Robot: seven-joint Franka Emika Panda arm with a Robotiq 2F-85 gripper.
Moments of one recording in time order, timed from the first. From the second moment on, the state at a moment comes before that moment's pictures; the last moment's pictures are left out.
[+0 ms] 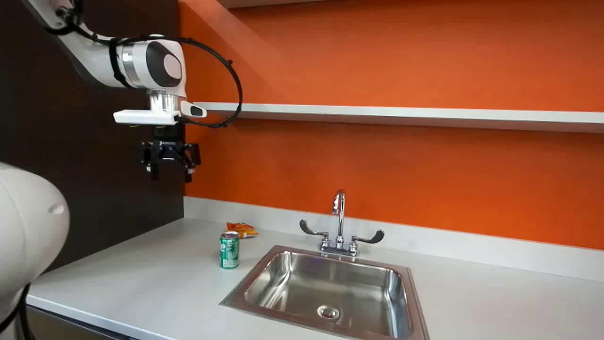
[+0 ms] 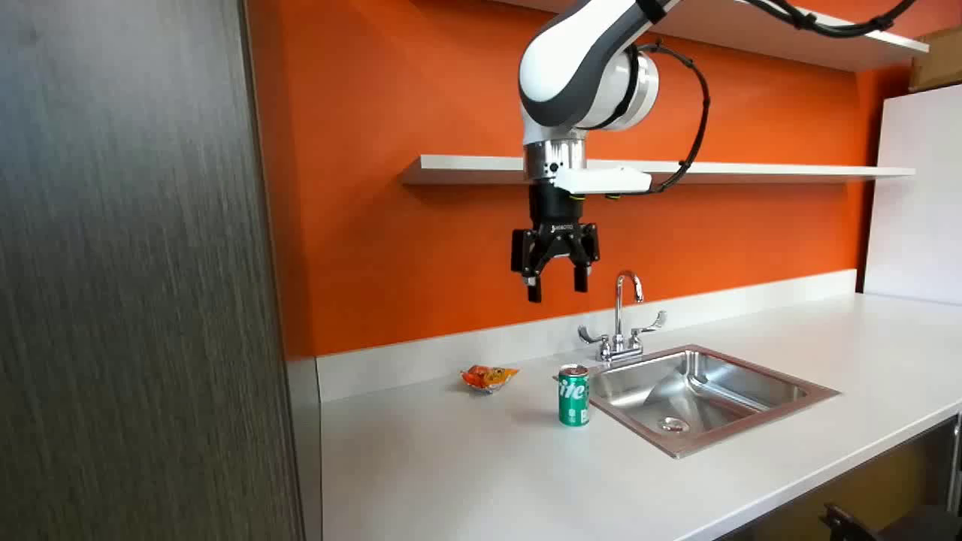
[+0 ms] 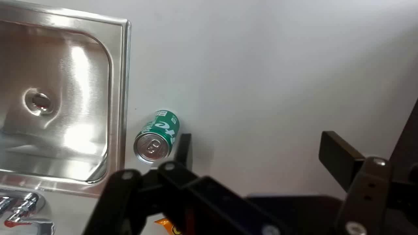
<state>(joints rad) 0.13 -0.25 0.20 -2.33 0.02 2.08 0.07</state>
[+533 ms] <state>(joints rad) 0.13 -0.24 0.18 -2.33 0.02 2.09 0.07</state>
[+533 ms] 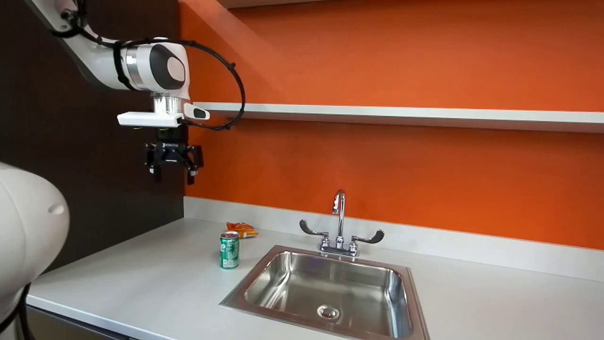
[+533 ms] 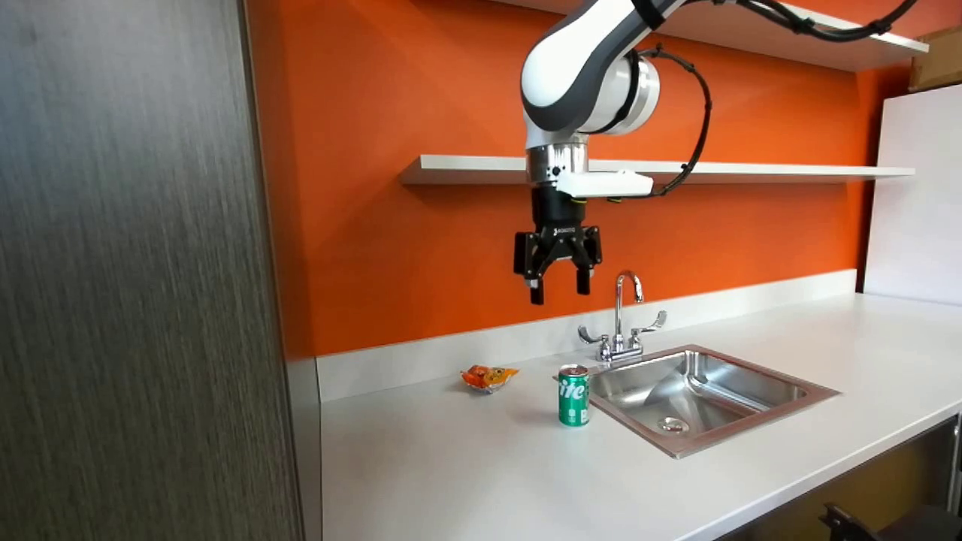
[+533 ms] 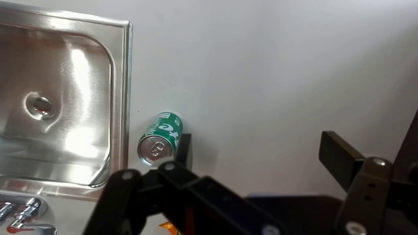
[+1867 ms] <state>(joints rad) 0.11 -0.12 0.12 -2.47 0.00 2.36 0.16</state>
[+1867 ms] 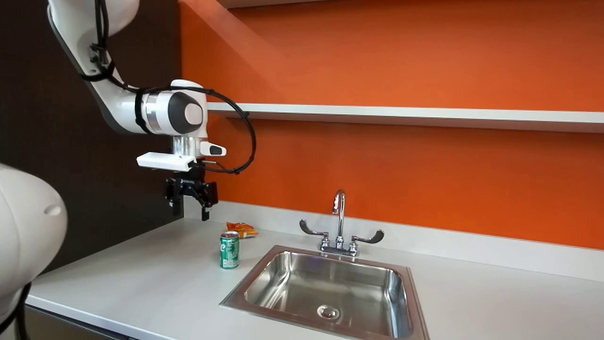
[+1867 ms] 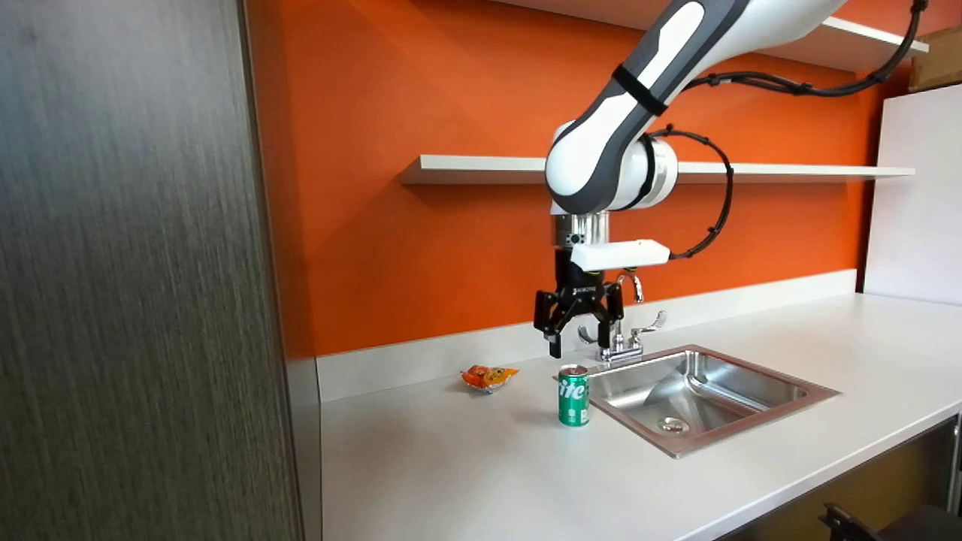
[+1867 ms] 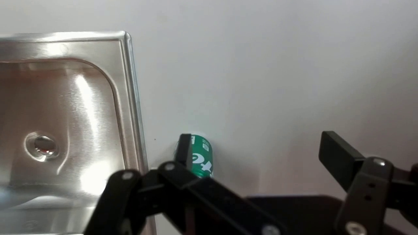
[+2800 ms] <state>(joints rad) 0.10 0.06 0.09 -2.45 -0.05 2.51 0.20</state>
